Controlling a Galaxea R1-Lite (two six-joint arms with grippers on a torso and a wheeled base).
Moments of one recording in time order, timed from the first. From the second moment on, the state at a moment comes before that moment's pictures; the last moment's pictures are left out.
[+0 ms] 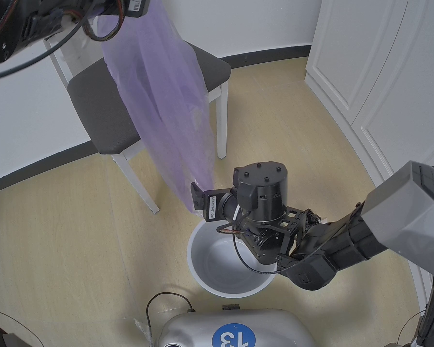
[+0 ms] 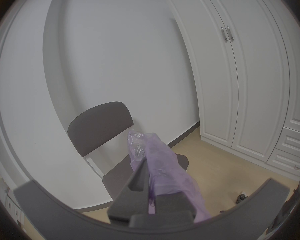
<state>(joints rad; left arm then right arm) -0.85 1.57 -1.69 -0.13 0.75 0.52 0.85 2.18 -1.15 -0.86 -0.48 0.25</state>
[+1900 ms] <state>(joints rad) -0.70 1.40 -1.43 0.09 0.34 0.30 0.78 1.76 -0.79 -0.85 -0.49 0.23</state>
